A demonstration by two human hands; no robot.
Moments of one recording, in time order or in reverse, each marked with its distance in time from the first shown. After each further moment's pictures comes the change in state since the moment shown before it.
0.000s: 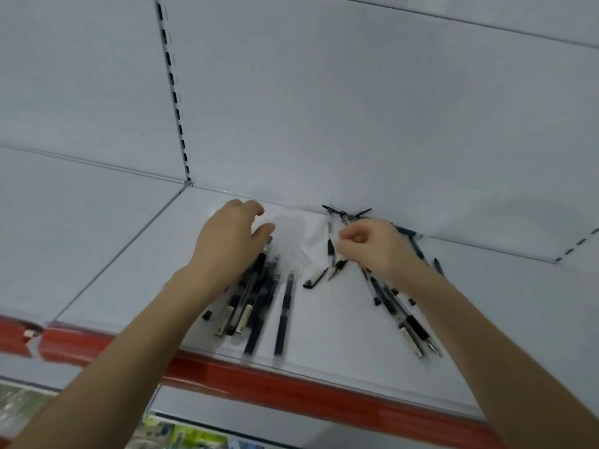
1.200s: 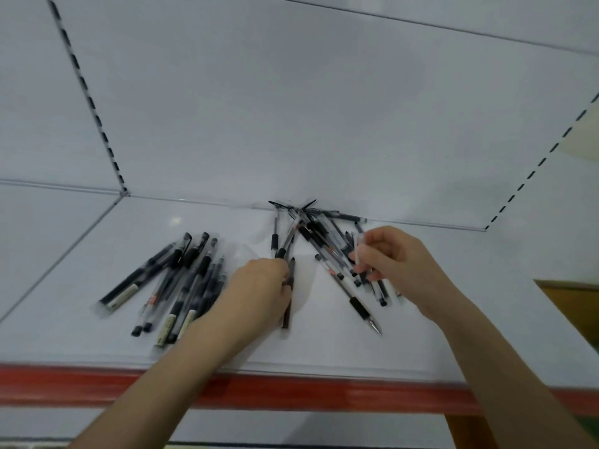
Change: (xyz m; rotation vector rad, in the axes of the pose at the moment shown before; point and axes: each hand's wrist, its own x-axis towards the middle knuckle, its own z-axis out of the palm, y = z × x) left_hand -0.047 0.082 0.038 0.139 -0.428 0.201; right_hand -0.071 0.048 -0.054 0.364 0.166 0.066
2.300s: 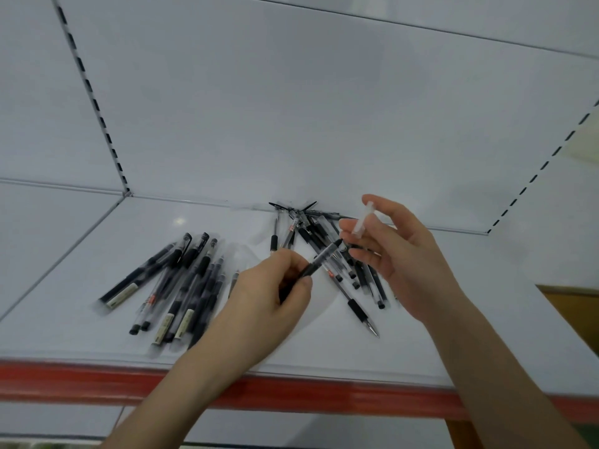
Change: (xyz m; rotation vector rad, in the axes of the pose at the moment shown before) left_hand -0.033 0.015 -0.006 -0.744 0.268 0.090; right_hand -0.006 -0.027 0.009 0.520 0.020 -0.031
